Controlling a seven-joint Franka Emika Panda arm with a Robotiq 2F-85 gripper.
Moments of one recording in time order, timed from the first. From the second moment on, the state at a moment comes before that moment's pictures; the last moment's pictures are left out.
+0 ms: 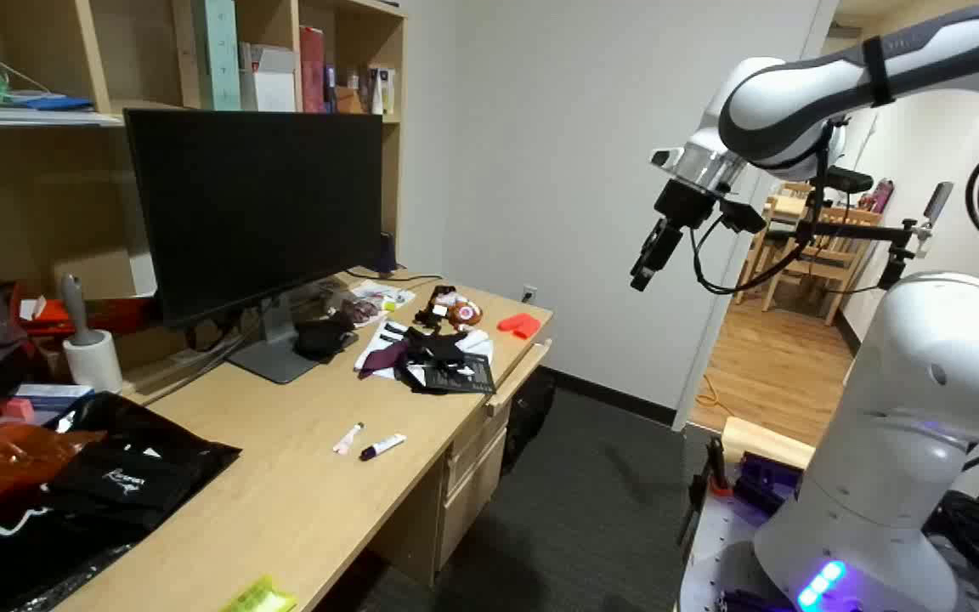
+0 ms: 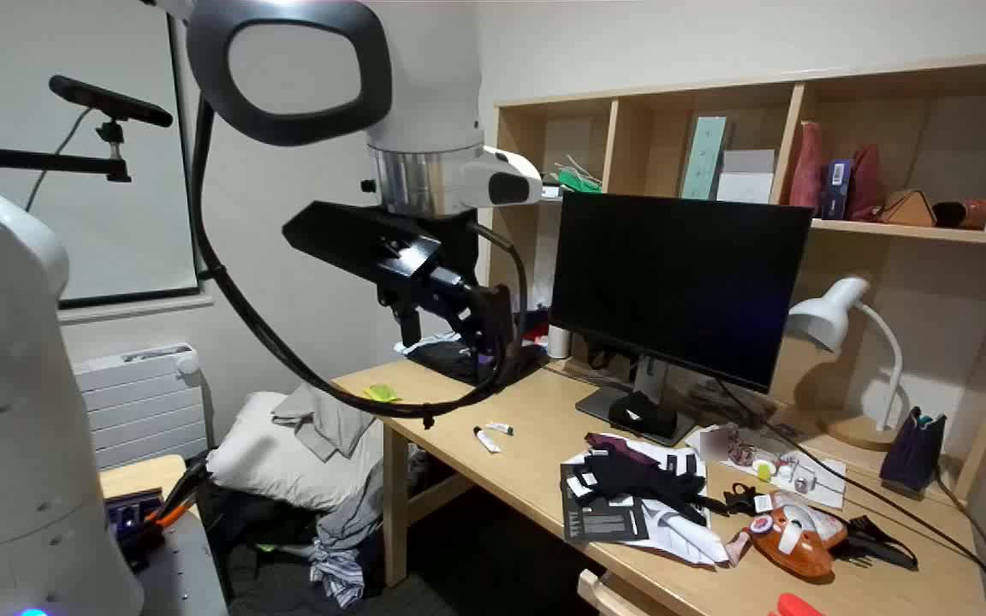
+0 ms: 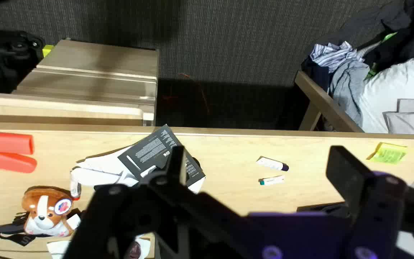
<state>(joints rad) -0.05 -0.74 -0.53 -2.79 -0.08 2.26 -0.66</state>
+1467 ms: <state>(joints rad) 0.21 0.18 -0.74 -2.37 0.69 2.85 -0.33</state>
